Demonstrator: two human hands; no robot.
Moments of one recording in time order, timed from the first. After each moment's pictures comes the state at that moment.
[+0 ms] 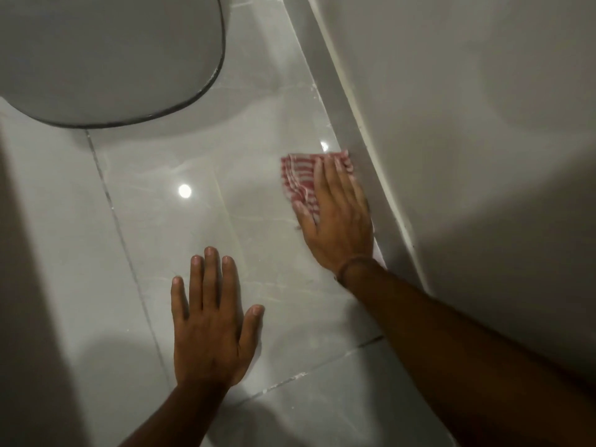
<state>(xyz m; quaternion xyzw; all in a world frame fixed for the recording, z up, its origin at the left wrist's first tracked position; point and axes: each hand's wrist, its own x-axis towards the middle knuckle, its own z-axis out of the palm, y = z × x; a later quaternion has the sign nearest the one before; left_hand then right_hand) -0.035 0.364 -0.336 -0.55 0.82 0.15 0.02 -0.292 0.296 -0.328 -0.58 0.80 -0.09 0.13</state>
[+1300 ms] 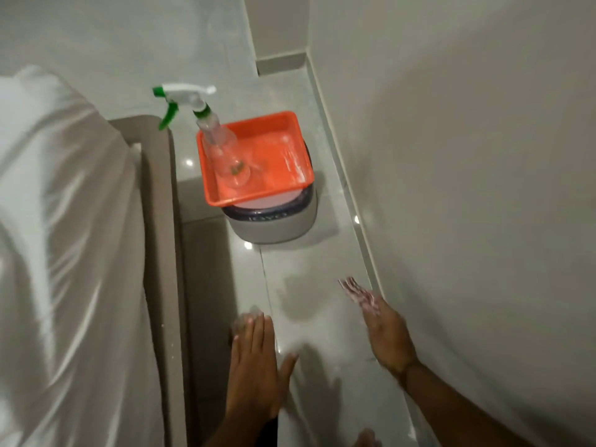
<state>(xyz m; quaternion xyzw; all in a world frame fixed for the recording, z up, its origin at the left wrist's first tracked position) 0.025 0.319 0.087 -0.61 0.72 0.32 0.12 -0.242 0.316 0.092 -0.45 0.75 -0.22 0.43</state>
